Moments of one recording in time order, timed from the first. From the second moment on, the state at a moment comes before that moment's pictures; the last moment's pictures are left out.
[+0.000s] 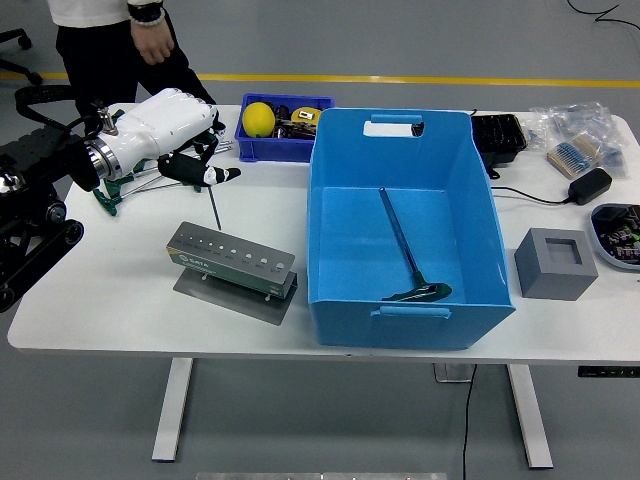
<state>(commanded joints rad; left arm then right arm) -0.77 0.51 -0.80 -1.15 2.04 0.03 -0.22 0.18 -0.22 0.03 0.22 0.14 -0.18 -0.05</state>
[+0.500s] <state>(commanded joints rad) -0.80 0.43 -0.88 -1.32 1.96 0.02 -0.18 0.18 -0.22 0.03 0.22 0.14 -0.18 -0.05</state>
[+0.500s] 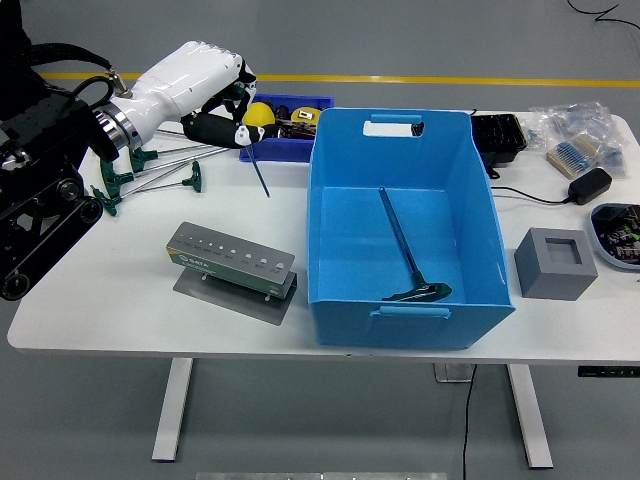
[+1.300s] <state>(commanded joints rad) -0.81 0.31 -0.62 -1.35 1.86 0.13 -0.30 0.19 -0.22 0.03 0.22 0.14 -0.18 -0.05</state>
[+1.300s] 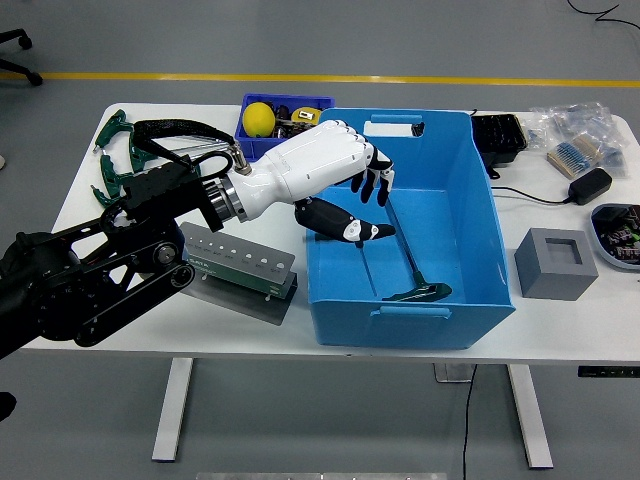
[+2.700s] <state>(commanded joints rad) -0.13 0.17 -1.44 -1.33 1.19 0.01 -0.08 0.17 -0.21 0.03 0.22 0.13 -0.18 -0.05</state>
